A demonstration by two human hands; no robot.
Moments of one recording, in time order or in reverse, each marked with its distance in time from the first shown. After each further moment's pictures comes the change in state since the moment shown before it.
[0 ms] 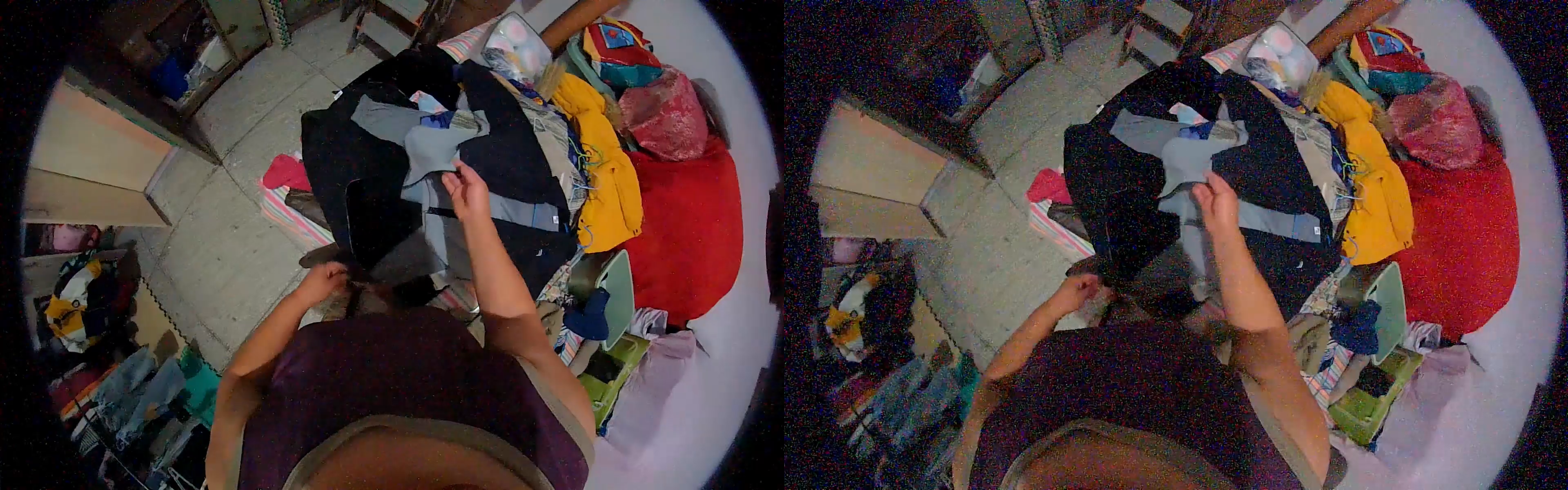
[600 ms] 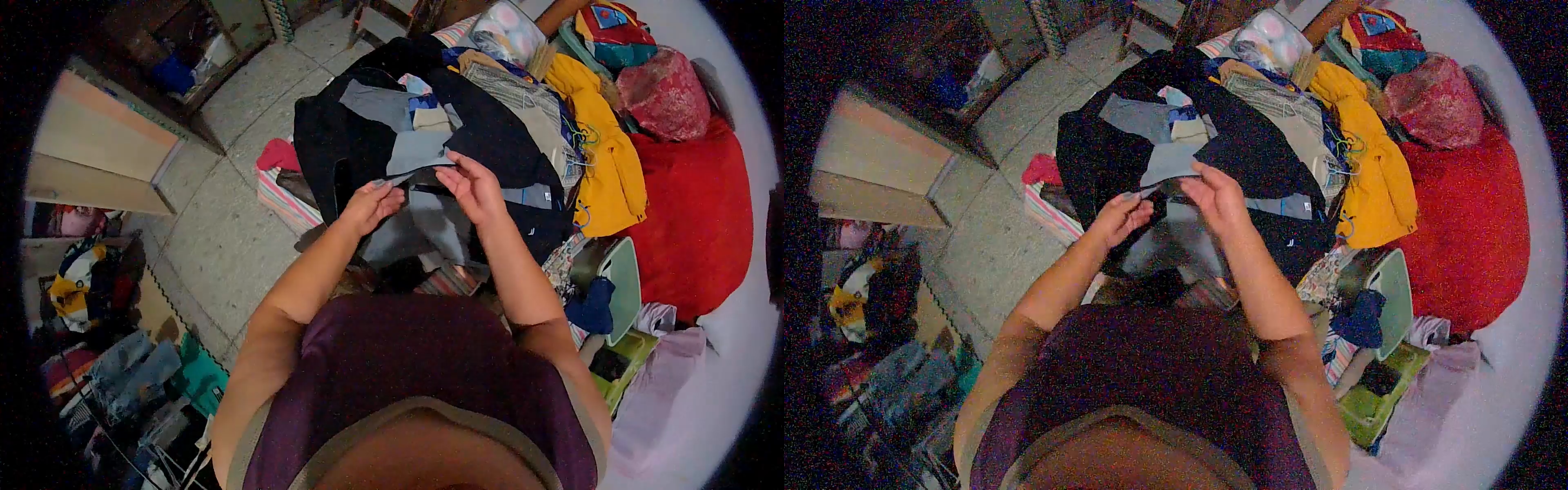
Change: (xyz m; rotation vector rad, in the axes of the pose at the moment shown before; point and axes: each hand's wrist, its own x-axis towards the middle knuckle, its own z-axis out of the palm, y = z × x) left_hand 0.114 0.134 0.081 -1.118 0.070 0.024; right_hand -0.098 -0.071 0.009 -0.089 -0.196 0.166
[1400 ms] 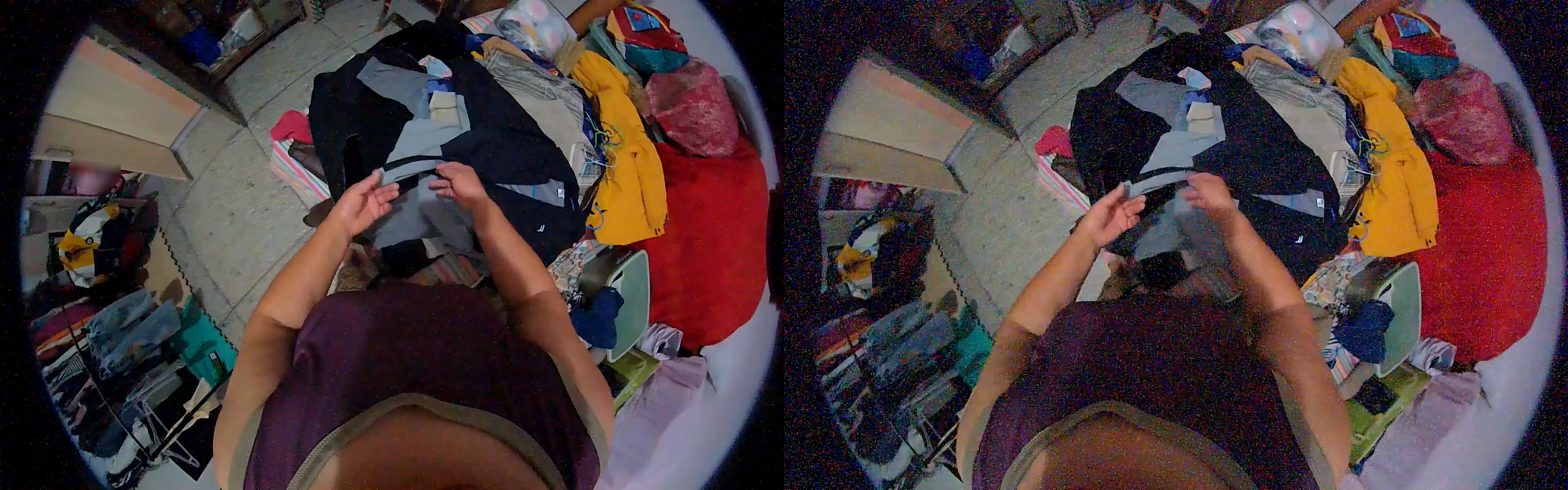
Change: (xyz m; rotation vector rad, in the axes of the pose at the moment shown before) left_hand -0.049 -0.012 0.002 -0.198 0.041 -0.034; right_hand 0.057 0.069 -0.094 -0.509 -0.028 0.287
